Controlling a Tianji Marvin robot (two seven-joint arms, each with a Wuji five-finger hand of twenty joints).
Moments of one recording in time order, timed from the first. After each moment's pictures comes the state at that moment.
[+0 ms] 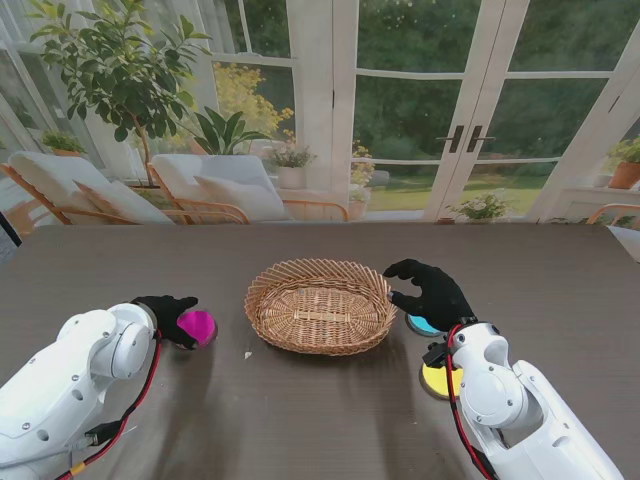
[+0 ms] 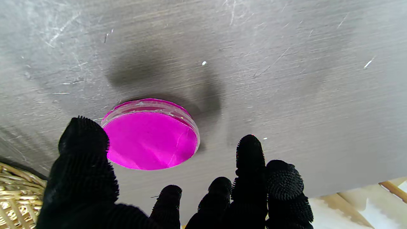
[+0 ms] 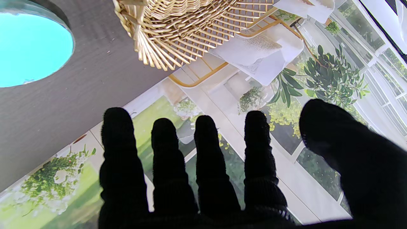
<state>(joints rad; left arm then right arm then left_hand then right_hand) 1.35 -0.98 -1.19 -1.48 1.14 0.18 -0.61 -1.56 -1.14 1.26 -1.62 -0.47 -0.02 -0.13 0.69 -0.24 -0.01 -0.04 0.17 0.05 -0.01 0.20 0.31 0.25 0.03 0.24 0.46 0.30 0.81 1.00 0.26 0.24 1.38 1.21 0.26 -0.59 1.16 -0.11 0.50 -0.13 0.73 0.28 0.62 0.12 0.53 0.30 0.63 0.25 0.21 0.24 0.54 0.36 0.55 0.49</state>
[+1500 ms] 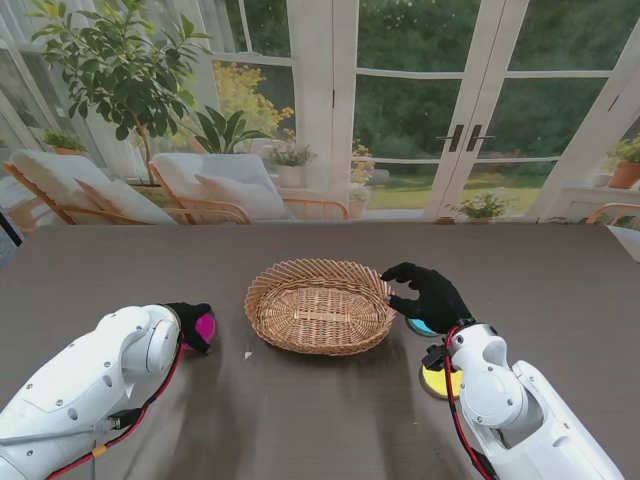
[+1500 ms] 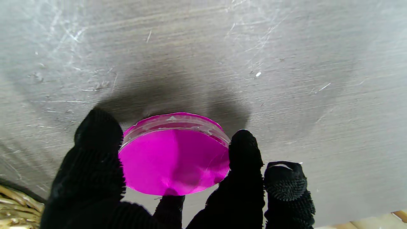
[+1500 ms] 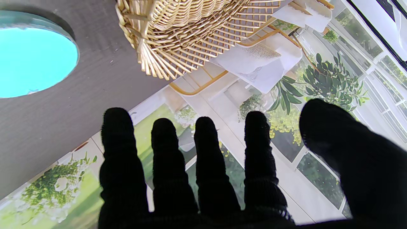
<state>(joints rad) 1.20 -0.98 -0.95 -1.34 1.01 0.34 -0.58 -1.56 -1.14 1.26 -1.62 -0.47 -0.02 -0.10 0.74 -0.31 0.12 -0.02 0.17 0.09 -0.03 0.17 0.39 0.39 0.06 0.35 0.62 0.22 1.04 1.06 0.42 0.26 1.50 1.23 0.26 -0.59 1.16 -0.11 0.50 -0.13 0.72 0.28 0.60 0.12 0.52 0.30 0.63 0.25 0.21 0.24 0.54 0.36 0.54 0.49</state>
